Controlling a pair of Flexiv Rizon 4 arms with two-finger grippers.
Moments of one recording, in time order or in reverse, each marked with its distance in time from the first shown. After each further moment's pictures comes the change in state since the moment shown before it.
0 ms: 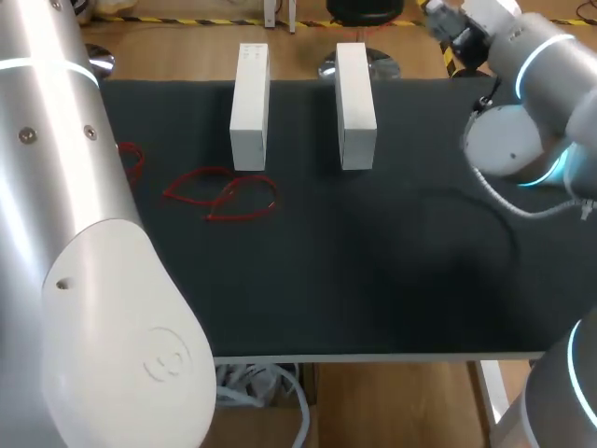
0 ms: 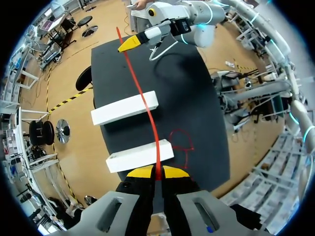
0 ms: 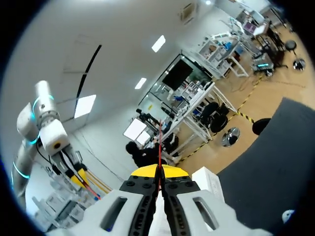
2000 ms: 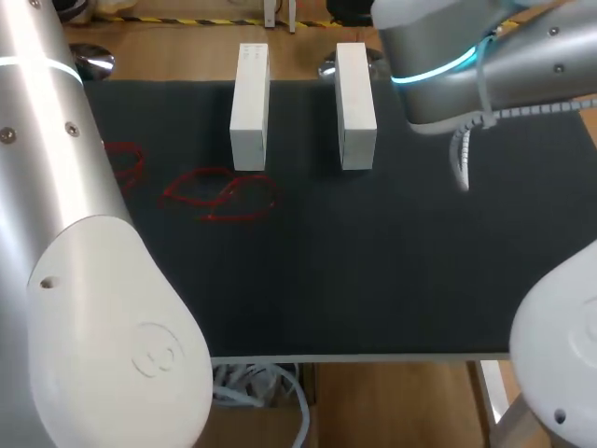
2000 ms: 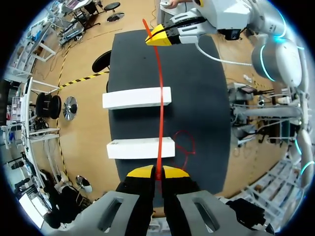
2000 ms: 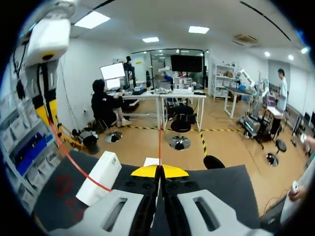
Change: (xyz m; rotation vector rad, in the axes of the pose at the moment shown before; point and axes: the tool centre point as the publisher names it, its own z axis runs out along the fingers) left arm -0.002 0.009 0.000 -0.029 -0.070 -0.218; right arm 0.022 -0.009 0.001 0.295 -0.369 -0.754
